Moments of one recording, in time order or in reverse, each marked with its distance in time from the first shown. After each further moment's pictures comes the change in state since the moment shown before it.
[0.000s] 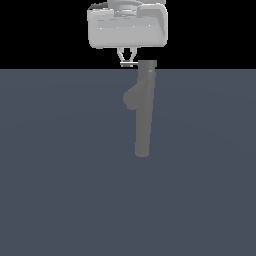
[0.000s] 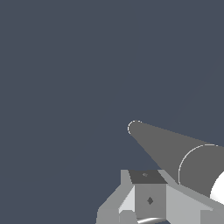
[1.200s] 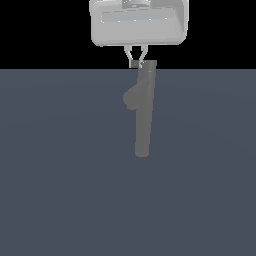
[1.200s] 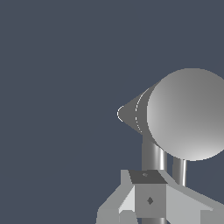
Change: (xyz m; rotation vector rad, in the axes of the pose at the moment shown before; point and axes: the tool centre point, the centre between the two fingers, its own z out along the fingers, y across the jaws) arm -0.049 0.034 0.000 0.002 0.004 -0.022
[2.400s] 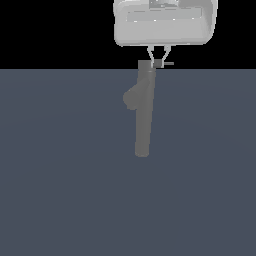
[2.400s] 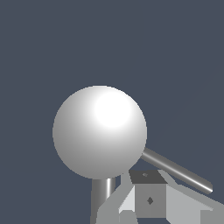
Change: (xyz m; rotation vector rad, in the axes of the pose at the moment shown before) arm 0.010 0.050 0.000 0.001 -0.037 -0.026
